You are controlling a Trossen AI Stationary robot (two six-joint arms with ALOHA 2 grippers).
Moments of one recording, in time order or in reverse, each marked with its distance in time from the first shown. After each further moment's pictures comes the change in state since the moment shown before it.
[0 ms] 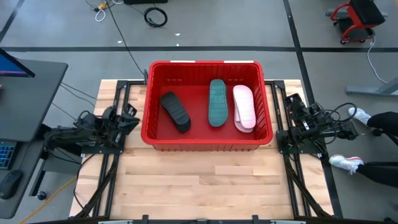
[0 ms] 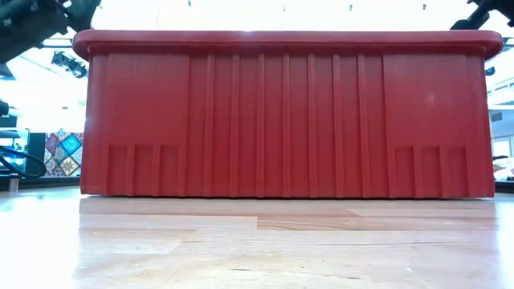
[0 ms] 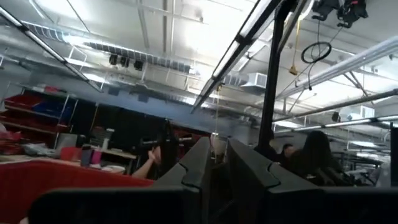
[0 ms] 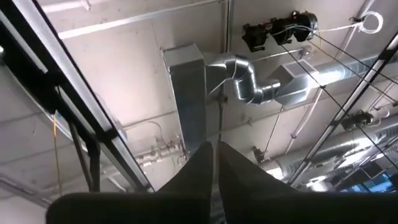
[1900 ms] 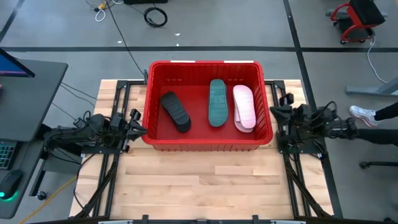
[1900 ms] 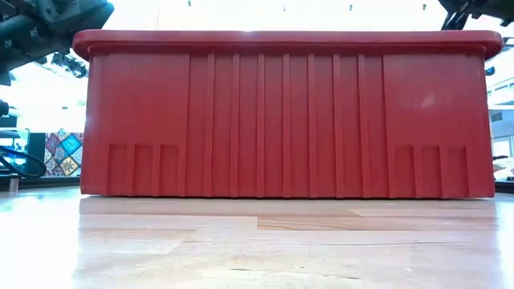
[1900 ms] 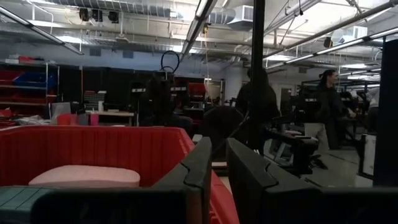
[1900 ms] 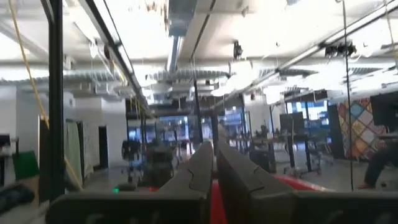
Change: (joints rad) left arm 0.000 0.001 -0.001 -0.239 0.140 0.182; right arm 0.000 0.005 0.237 -0.825 -0.006 -0.172
